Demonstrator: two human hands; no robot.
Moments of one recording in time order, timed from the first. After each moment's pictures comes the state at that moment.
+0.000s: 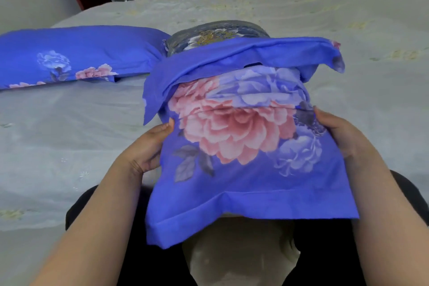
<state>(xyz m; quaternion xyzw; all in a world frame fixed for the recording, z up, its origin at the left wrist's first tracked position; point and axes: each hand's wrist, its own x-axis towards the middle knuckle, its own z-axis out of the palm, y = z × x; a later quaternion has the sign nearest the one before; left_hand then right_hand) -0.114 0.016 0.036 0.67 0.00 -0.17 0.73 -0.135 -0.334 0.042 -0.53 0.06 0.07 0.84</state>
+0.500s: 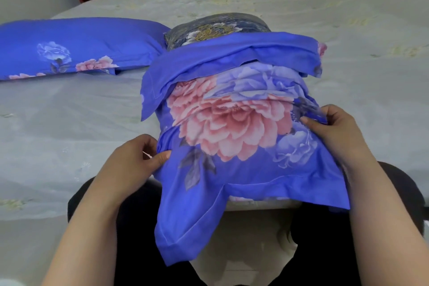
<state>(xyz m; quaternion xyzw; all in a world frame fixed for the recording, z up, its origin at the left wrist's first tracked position) -0.185 0.033 0.053 0.94 0.01 0.02 0.35 -0.150 -0.333 0.029 -0.78 0.07 -0.15 0.61</state>
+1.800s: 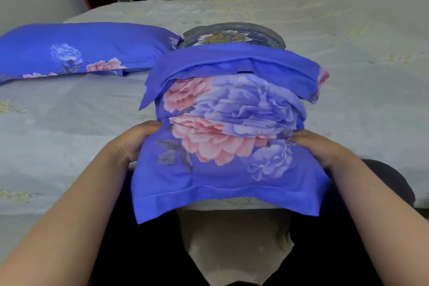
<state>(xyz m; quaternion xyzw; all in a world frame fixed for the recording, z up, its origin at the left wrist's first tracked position) -0.147 0.041 0.056 0.67 -0.01 -0.20 0.72 -0.151 -0.325 0.004 -0.67 0.02 0.19 0.72</state>
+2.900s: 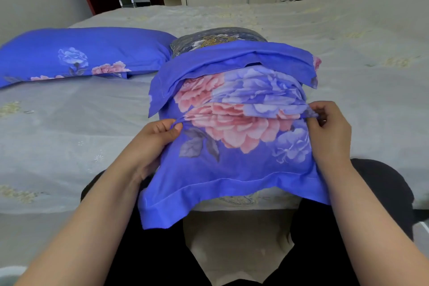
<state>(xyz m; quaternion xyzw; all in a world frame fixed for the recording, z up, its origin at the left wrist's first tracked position) -0.178 0.020 0.053 0.68 -0.06 -0.10 0.72 -0.180 -0.304 0.033 -0.82 0.06 -0.33 0.46</state>
